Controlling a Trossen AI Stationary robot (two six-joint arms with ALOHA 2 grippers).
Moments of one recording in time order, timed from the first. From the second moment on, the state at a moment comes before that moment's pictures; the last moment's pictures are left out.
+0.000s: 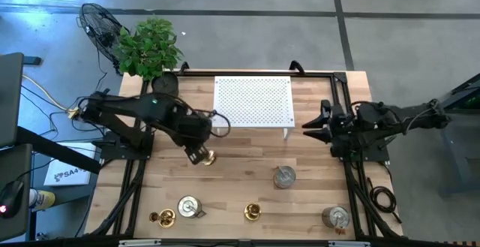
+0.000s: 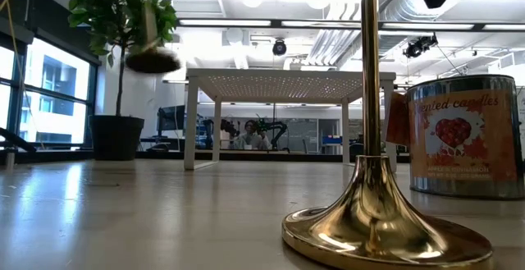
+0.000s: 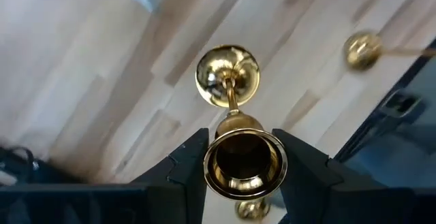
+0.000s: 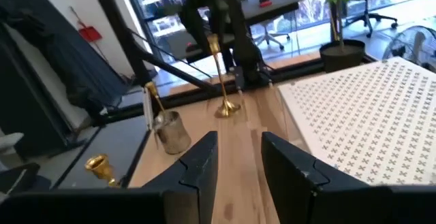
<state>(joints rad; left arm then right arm) -0.22 1.52 1.82 -1.53 -0.04 -0.90 0.20 0.56 0.65 -0.24 0.14 0.31</state>
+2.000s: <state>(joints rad) -0.01 1.59 1.97 -0.99 -0.06 -0.28 0.00 1.53 1.65 -0.76 0.00 0.07</state>
